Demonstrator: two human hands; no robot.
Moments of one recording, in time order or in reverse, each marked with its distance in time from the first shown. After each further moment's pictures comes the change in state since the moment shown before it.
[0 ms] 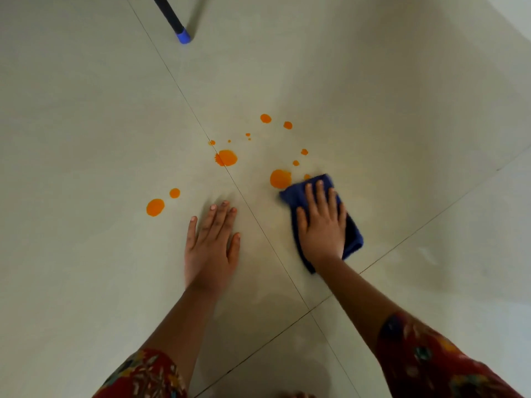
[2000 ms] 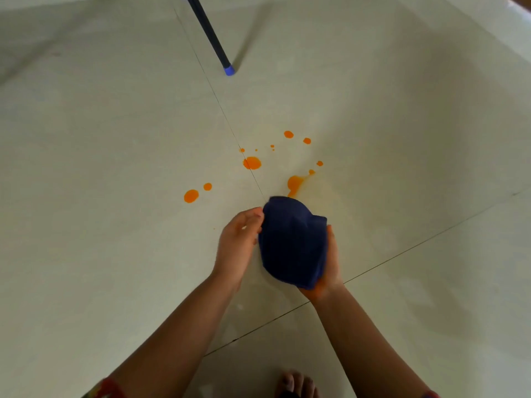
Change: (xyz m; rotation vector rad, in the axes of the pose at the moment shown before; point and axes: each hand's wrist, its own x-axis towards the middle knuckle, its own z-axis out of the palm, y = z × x) left_hand -0.030 0.073 -0.107 -1.224 -0.001 -0.507; right_hand -0.091 -0.055 -0.075 2.003 -0.479 0.697
